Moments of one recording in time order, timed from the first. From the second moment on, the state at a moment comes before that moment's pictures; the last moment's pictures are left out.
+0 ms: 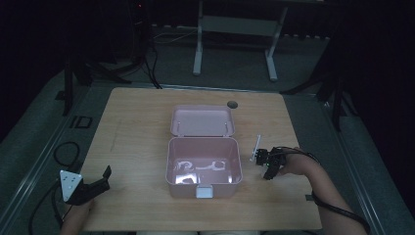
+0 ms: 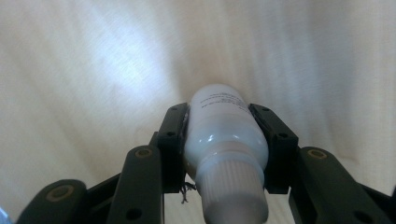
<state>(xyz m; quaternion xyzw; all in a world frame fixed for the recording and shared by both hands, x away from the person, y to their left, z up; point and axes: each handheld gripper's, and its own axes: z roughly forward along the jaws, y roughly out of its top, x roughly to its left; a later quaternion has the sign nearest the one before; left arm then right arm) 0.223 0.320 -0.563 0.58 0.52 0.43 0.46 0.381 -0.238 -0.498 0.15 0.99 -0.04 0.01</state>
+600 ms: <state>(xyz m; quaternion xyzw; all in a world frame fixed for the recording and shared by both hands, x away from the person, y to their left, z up) 0.223 0.319 -0.563 0.58 0.52 0.43 0.46 0.336 -0.239 -0.487 -0.01 1.00 -0.05 0.07</state>
